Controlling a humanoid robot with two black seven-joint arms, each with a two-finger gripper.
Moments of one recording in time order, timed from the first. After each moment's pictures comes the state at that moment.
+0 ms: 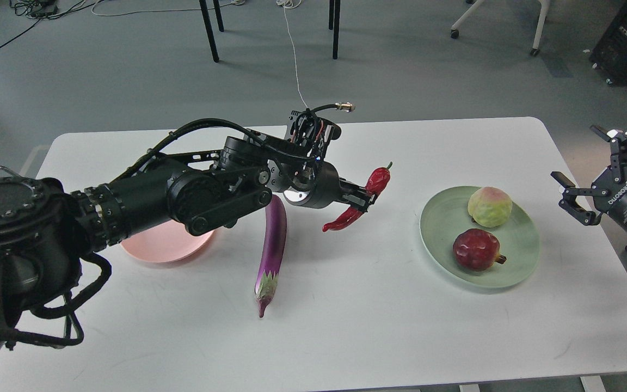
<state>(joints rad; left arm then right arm) -1.22 0.06 -0.11 -0.82 1.33 -0.47 -0.13 0.62 -0.94 0.24 1.05 0.19 0.49 0.49</state>
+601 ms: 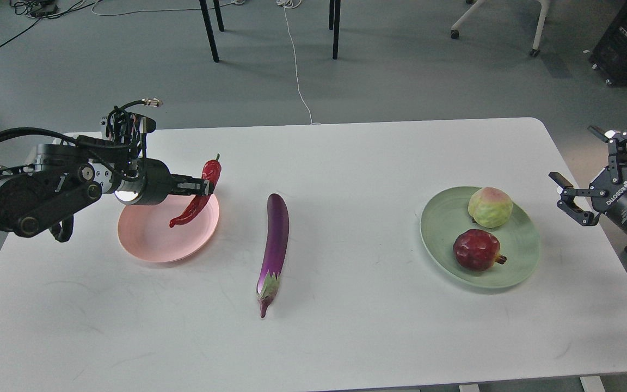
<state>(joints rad) -1.04 0.57 -0.09 -0.91 1.29 -0.49 -0.15 0.62 -0.94 0.24 1.05 0.19 0.49 0.49</state>
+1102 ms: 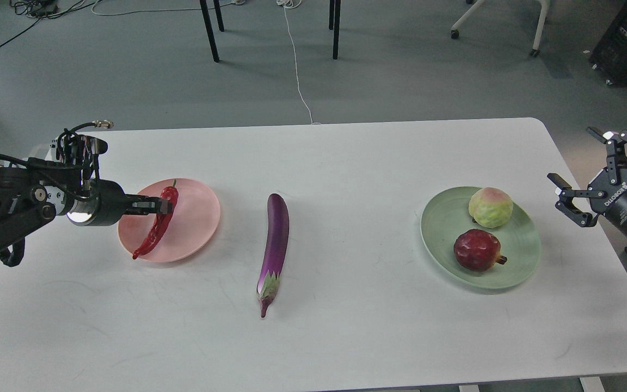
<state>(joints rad) -0.97 0.67 -0.09 -0.89 1.31 -0.49 -0.19 0.62 -0.94 0.24 1.05 0.19 0.49 0.49</state>
